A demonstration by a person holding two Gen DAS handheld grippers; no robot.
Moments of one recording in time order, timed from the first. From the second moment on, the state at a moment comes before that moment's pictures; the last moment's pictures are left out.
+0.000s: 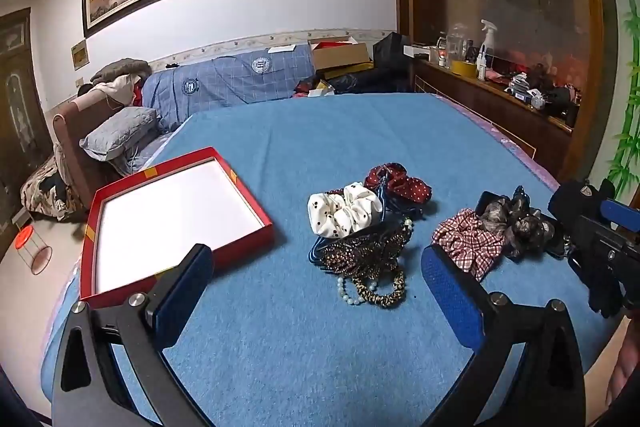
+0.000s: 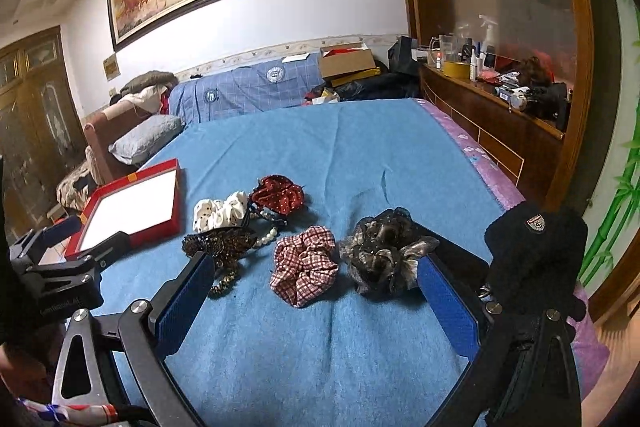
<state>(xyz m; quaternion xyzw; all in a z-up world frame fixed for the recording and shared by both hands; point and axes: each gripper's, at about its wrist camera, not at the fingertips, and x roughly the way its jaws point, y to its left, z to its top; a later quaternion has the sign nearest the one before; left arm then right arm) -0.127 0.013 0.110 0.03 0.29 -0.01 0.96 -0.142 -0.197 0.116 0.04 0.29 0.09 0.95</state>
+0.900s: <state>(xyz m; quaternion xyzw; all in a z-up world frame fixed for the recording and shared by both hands) -0.119 -0.003 0.097 0.07 0.31 0.00 0.95 -0.138 -0.203 0.108 0.04 0.30 0.09 0.95</state>
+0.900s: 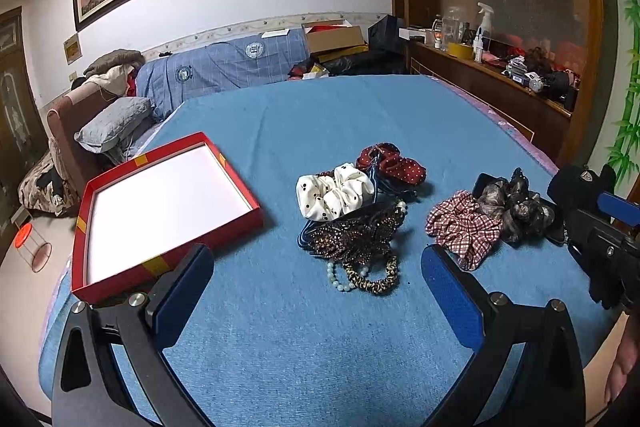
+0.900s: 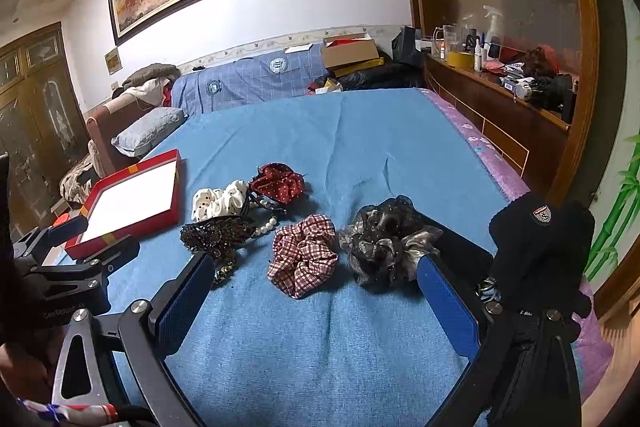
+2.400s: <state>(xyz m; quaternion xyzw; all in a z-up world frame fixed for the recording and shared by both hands) -0.026 -0.018 0.035 0.05 0.40 -0.07 0.91 -0.096 -0.284 0.065 0.14 0.35 0.06 0.92</state>
